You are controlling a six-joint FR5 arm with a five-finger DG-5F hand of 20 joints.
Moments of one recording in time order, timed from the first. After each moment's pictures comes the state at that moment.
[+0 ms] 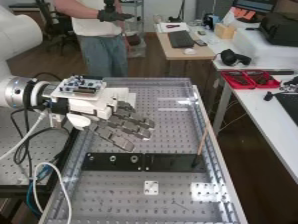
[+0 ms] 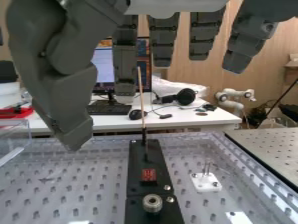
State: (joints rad) arm 1.32 -1.76 -2.03 -2.65 -1.73 -0.81
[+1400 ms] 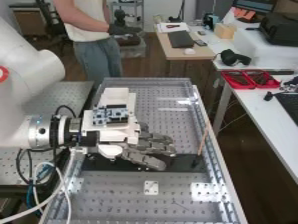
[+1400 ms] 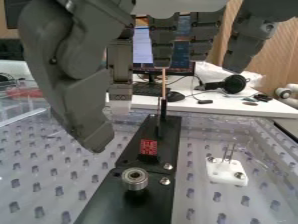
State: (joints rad) arm 1.17 -2.05 -1.78 -2.67 -2.12 -0.92
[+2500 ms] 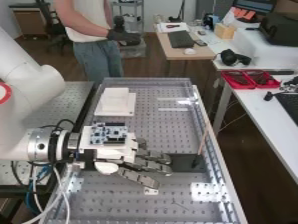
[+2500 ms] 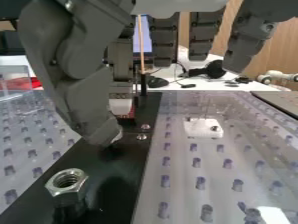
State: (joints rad) arm 1.16 -2.10 -1.81 -2.61 -2.07 -0.89
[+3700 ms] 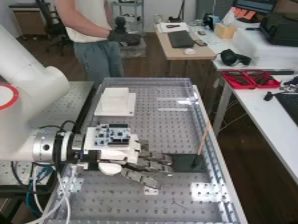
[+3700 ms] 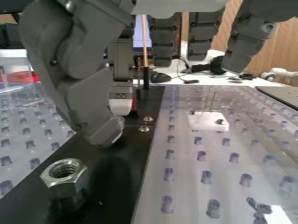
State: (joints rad) arm 1.16 -2.12 -1.79 -2.63 -2.07 -0.91
